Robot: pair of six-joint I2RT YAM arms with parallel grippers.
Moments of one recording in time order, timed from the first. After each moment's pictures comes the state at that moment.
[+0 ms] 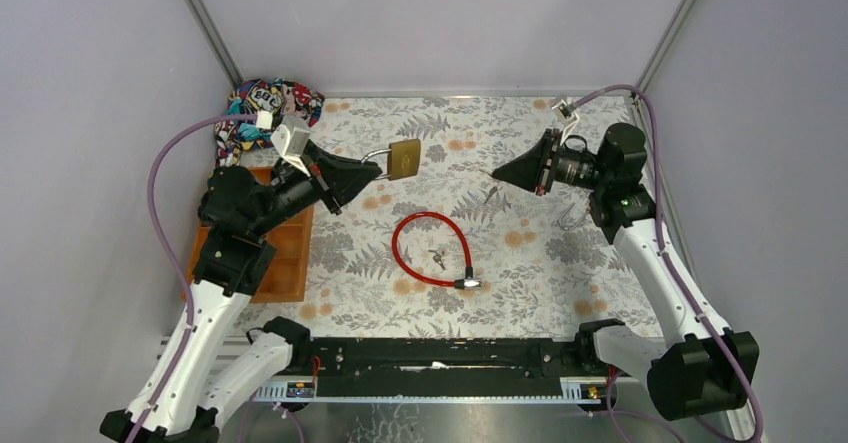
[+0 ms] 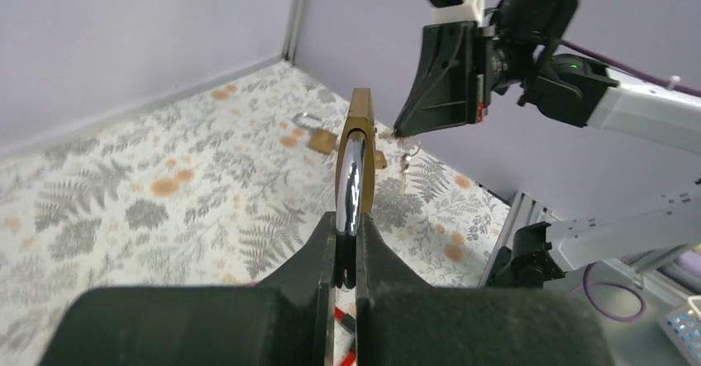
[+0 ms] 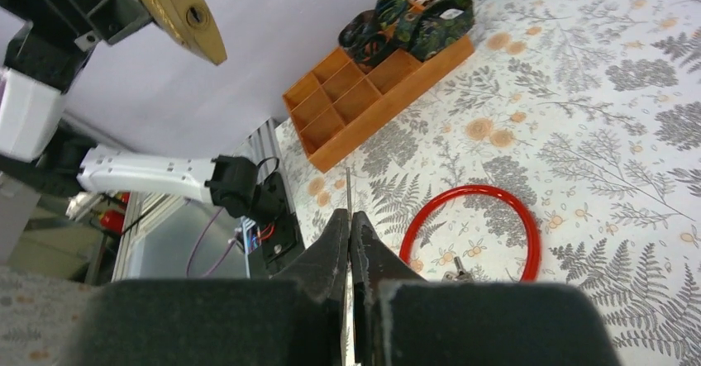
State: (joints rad) left arm -0.37 0.77 1.00 -0.05 0.60 -0.35; right arm 0.16 1.09 0.93 0.09 -1.09 0.48
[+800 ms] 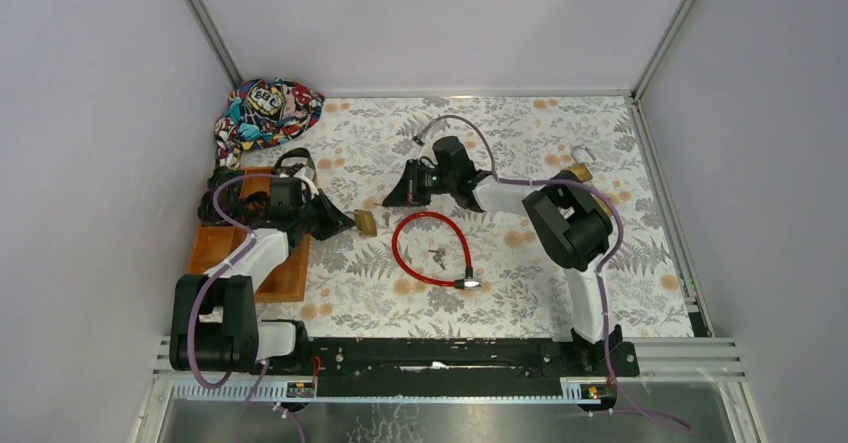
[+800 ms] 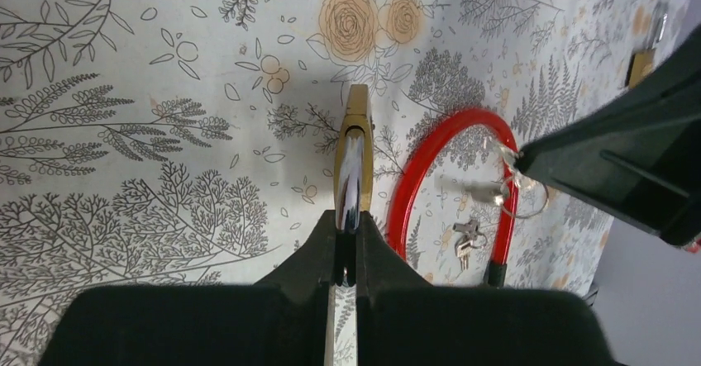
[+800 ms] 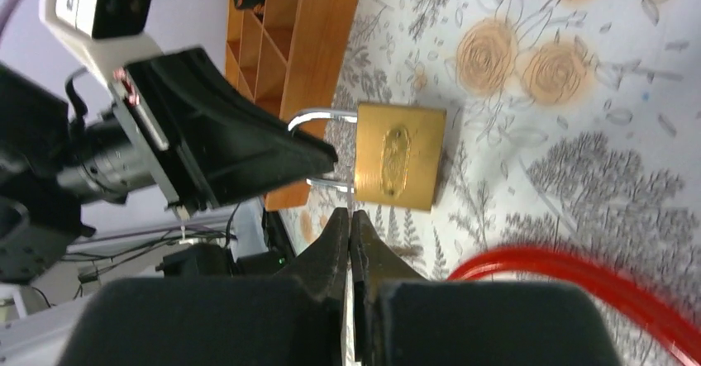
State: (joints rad) left arm 0.00 1.29 0.58 -0.11 0.45 -0.59; right arm 0.67 2.08 1.28 0.30 -0.66 0.87
